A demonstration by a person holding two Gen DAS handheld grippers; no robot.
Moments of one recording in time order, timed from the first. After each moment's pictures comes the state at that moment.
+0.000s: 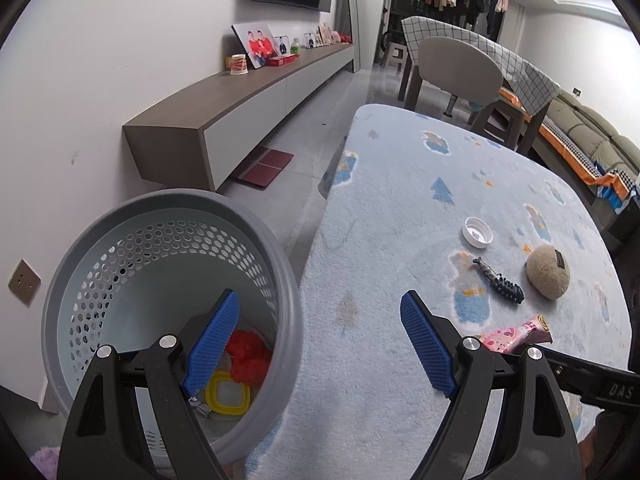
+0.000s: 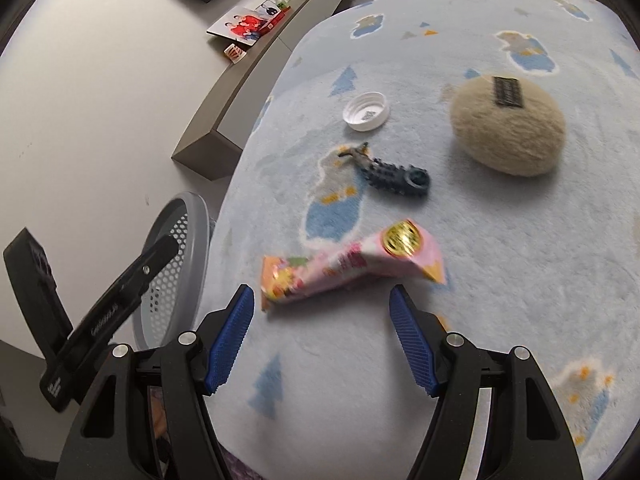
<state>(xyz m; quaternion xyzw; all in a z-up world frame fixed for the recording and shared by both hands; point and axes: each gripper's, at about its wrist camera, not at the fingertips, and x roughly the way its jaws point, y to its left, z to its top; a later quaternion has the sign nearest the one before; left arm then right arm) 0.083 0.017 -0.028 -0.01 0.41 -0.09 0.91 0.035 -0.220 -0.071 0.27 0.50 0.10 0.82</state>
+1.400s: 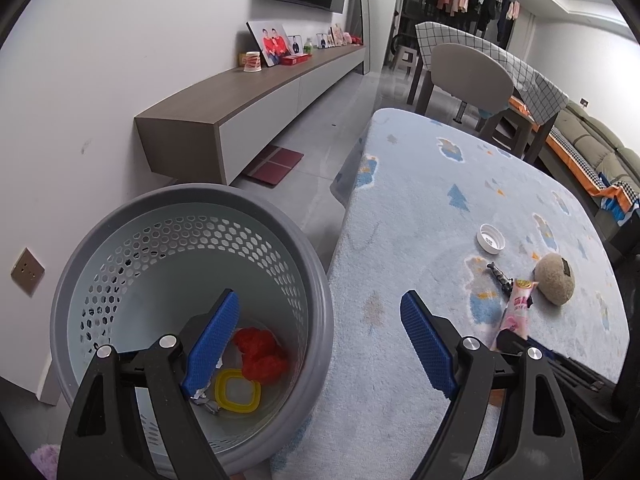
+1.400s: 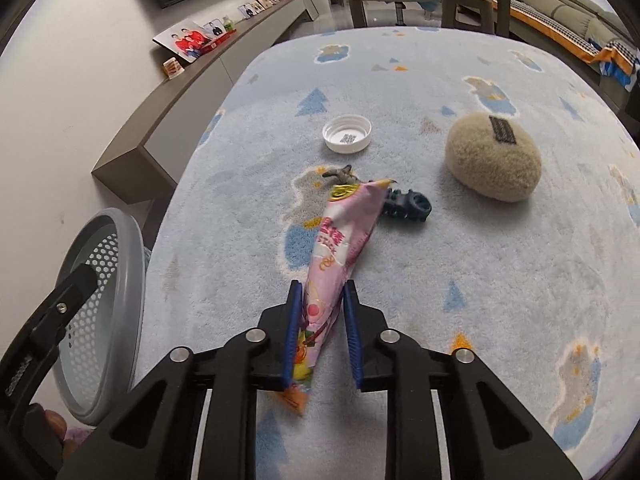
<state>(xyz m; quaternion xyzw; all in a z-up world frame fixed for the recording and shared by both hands) 0.082 0.037 -0.027 -0.02 0.41 -0.08 0.91 0.041 -0.174 -0.067 0.17 0.47 -0.07 0.86</state>
